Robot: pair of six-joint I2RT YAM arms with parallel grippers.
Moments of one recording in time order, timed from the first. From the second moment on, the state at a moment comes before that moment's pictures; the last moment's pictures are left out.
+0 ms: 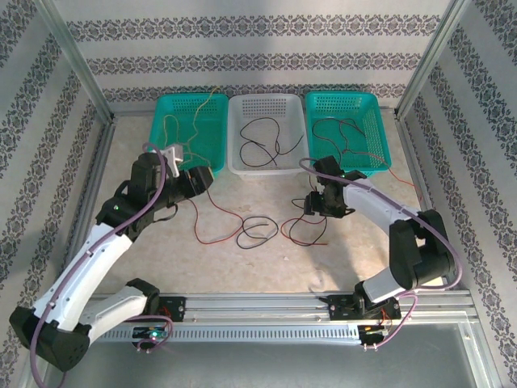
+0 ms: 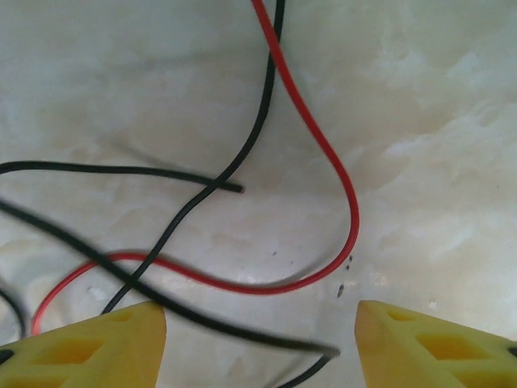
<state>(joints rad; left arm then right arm) -0.39 0.95 0.98 -0.58 0.18 -0.73 0.34 1.53 0.96 -0.76 -0.02 0.44</state>
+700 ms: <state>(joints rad) -0.42 1.04 0.91 -0.56 0.19 -0.79 0.43 1.32 1.00 -0.84 -0.01 0.44</state>
